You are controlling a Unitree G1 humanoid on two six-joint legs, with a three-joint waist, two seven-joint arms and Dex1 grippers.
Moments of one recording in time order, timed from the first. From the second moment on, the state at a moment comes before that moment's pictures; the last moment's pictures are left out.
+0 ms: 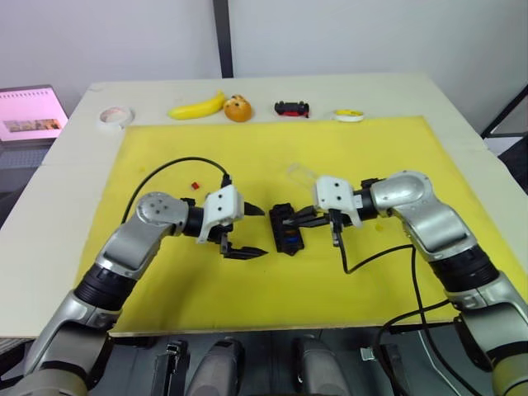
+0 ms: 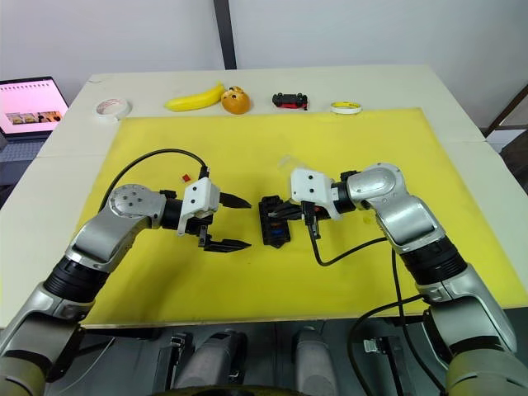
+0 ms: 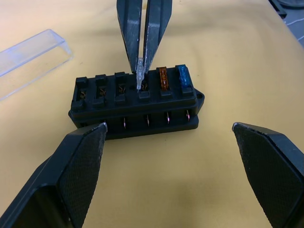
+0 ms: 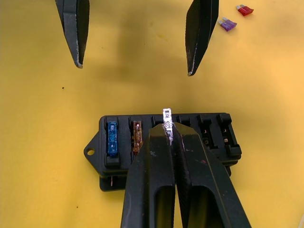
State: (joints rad) left arm -0.56 0.62 -0.30 -0.07 -0.28 0.32 -1.18; right arm -0.69 -0.72 0.33 -0.01 0.19 0.28 1.26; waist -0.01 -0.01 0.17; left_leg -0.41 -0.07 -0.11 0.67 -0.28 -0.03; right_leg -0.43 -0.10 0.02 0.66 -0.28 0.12
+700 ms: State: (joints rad) left arm -0.56 0.60 -0.30 -0.07 -0.27 0.32 -1.18; right arm -0.71 -0.70 0.31 0.01 0.15 0.21 1.30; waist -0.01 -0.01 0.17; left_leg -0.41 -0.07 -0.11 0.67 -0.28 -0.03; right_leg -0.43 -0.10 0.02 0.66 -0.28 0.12
